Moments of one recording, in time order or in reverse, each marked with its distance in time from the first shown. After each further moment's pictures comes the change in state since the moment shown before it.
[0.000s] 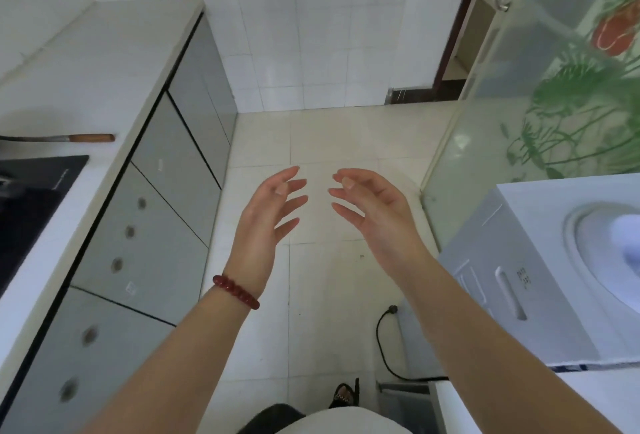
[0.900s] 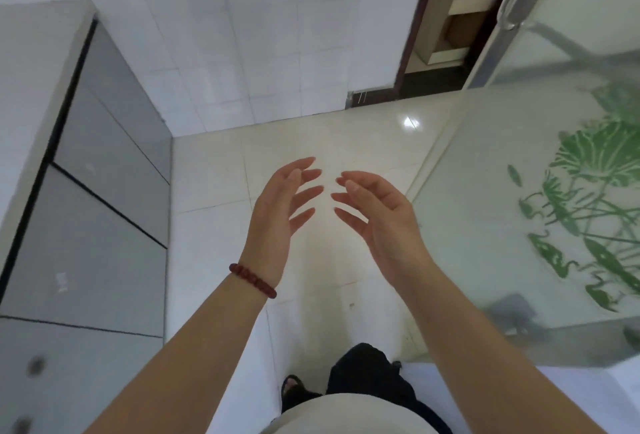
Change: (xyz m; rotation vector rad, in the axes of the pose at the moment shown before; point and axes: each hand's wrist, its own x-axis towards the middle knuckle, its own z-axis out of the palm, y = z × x) left_hand 0.379 0.007 0.035 -0.125 -0.207 -0.086; right_hand 0.336 -0.016 -0.011 0.015 0.233 -0.026
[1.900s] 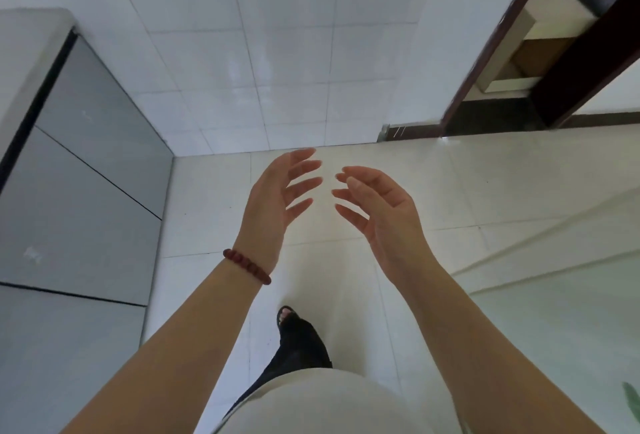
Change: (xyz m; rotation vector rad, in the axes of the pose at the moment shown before) left_hand 0.445 0.046 -0.006 -0.053 0.138 -0.077; right_hand 0.455 -0.045 0.031 -0.056 -0.107 0.082
